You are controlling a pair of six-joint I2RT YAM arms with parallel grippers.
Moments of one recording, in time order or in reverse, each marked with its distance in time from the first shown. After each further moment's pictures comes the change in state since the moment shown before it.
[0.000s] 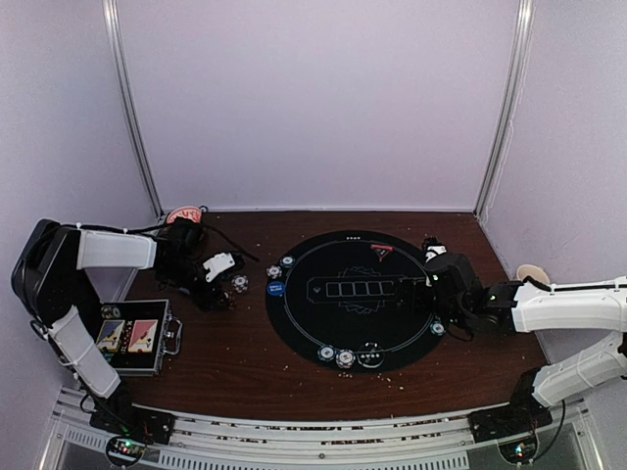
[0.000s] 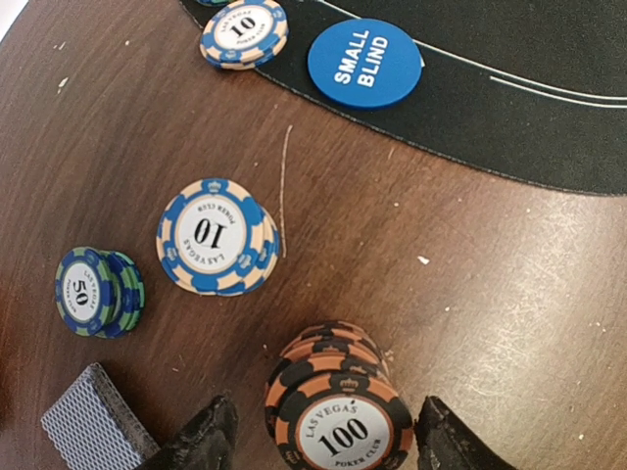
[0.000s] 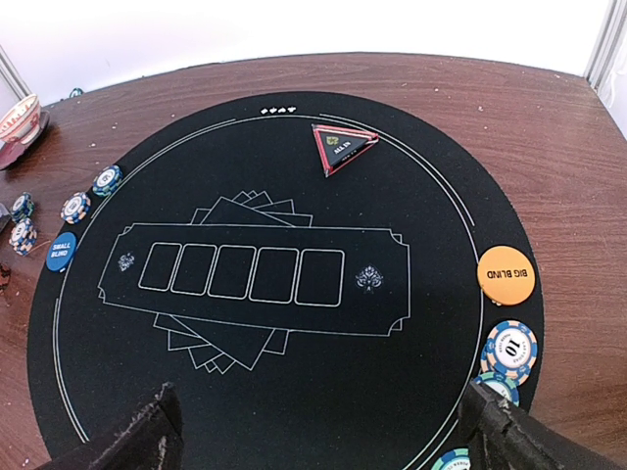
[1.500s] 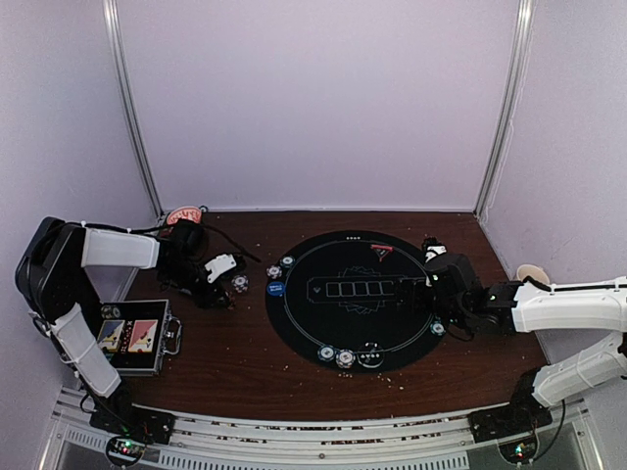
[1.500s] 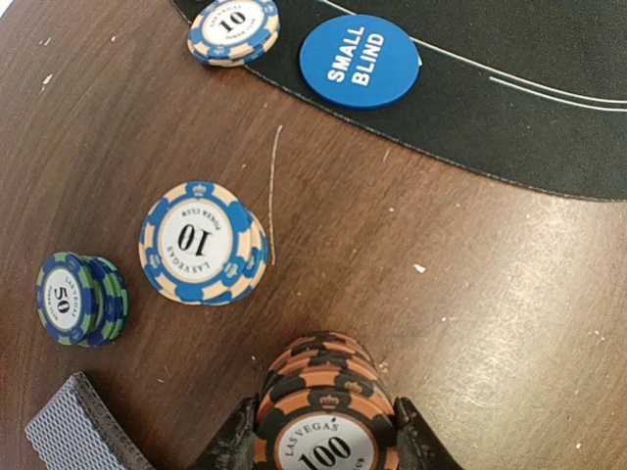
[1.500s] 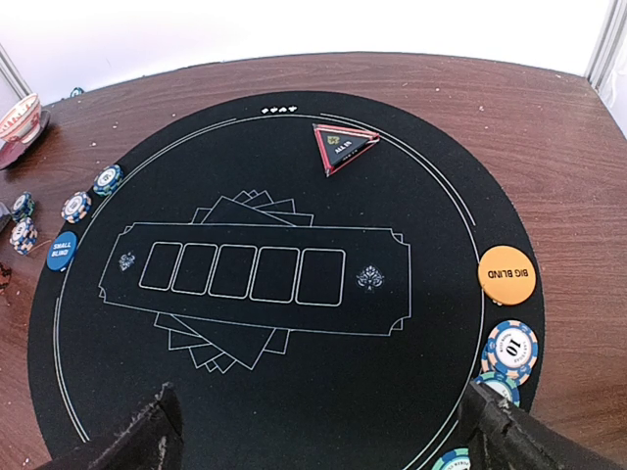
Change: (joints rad) left arm 0.000 0.031 0.008 0.004 0.021 -0.005; right arm 0.000 0.000 0.000 0.000 -0.002 0.000
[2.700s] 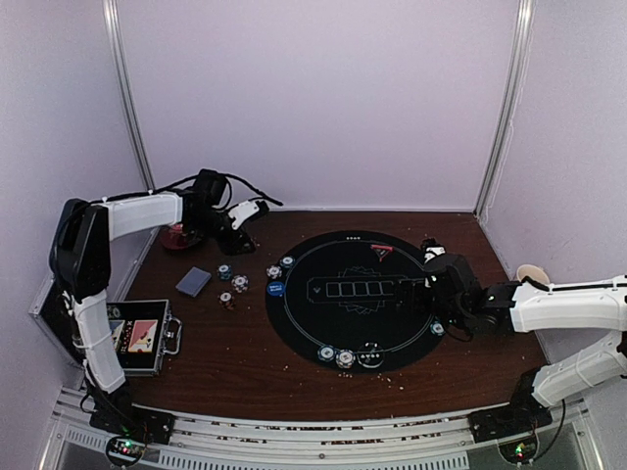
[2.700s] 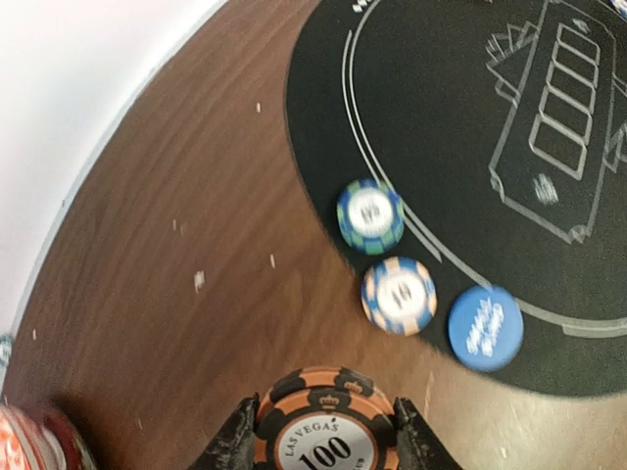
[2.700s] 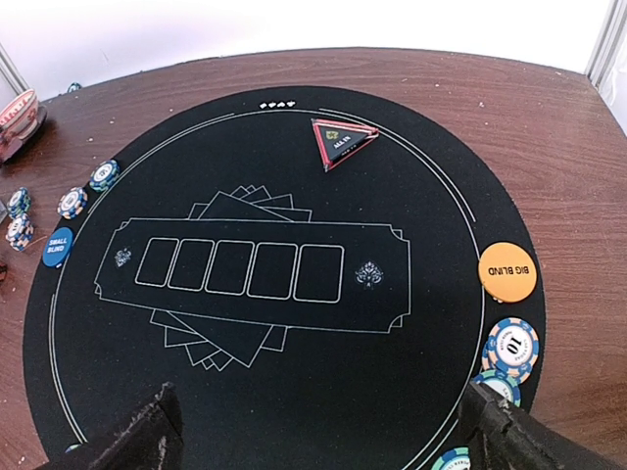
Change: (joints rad) left arm -0.039 0.208 0.507 -0.112 -0.005 -0.067; right arm 0.000 0.011 0.000 0.000 0.000 0.000
